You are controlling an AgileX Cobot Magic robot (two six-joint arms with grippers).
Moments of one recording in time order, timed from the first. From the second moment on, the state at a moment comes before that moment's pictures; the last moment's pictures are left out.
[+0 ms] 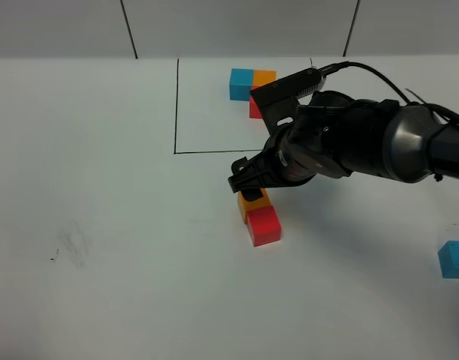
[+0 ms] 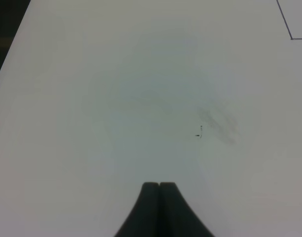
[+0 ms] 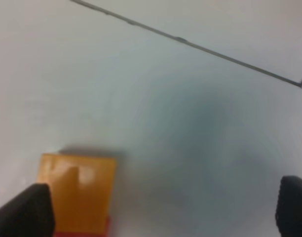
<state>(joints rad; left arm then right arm) 0.01 -0.01 -0.51 0.08 1.08 -0.01 0.71 1.87 -1.21 -0.45 0.56 0.65</state>
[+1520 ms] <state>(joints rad) 0.01 -0.01 -0.51 0.08 1.08 -0.01 0.26 1.49 -0.63 -0.50 0.56 0.68</state>
